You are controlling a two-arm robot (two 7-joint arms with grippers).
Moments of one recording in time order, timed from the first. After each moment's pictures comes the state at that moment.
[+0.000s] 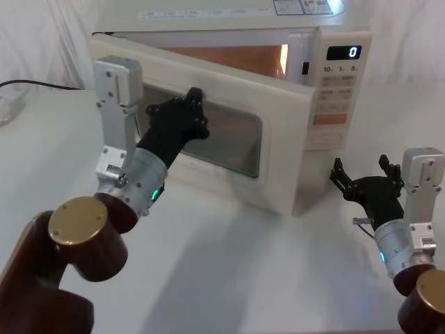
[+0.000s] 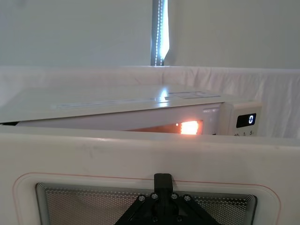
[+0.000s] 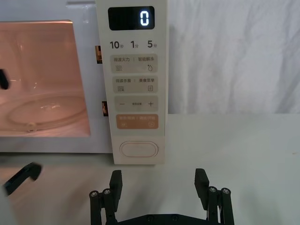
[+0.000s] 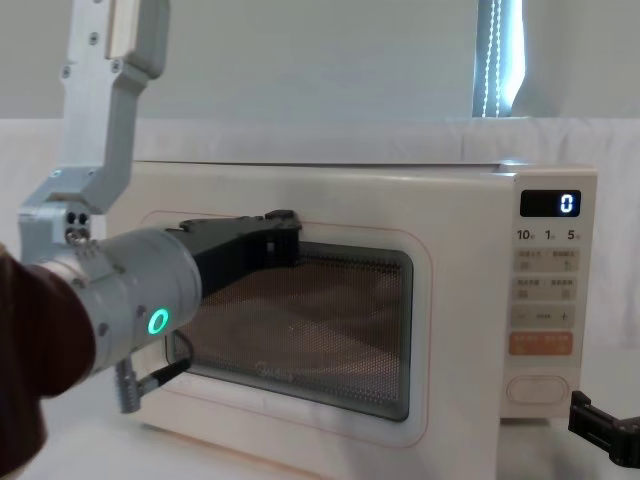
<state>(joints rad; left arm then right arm) -0.26 0.11 0.26 -1.59 -0.21 0.12 -0.17 0.11 0.00 -0.06 -1.36 0.03 -0.15 0.03</state>
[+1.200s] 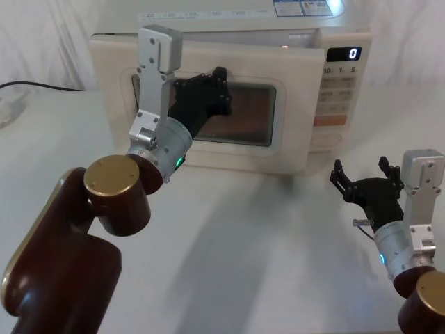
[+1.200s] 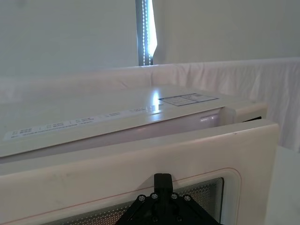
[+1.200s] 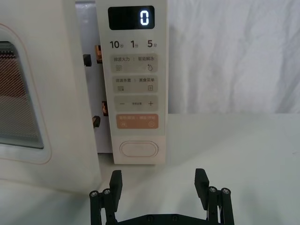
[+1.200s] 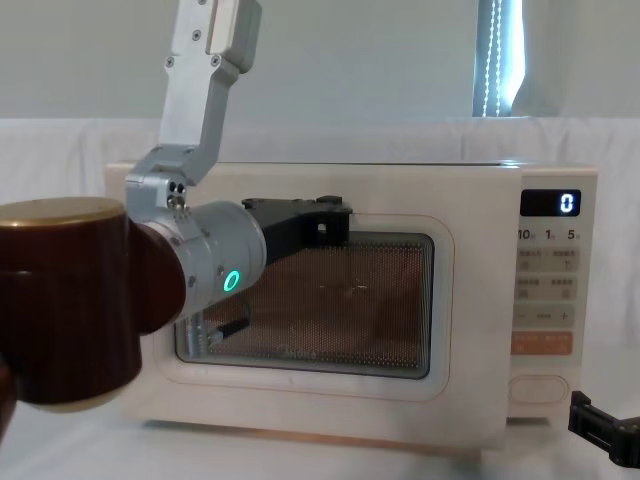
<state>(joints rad) -0.47 0.06 0.32 -1.36 -0.16 0.11 -0.20 0.11 0.00 -0.06 -1.36 0.03 -0.15 0.03</state>
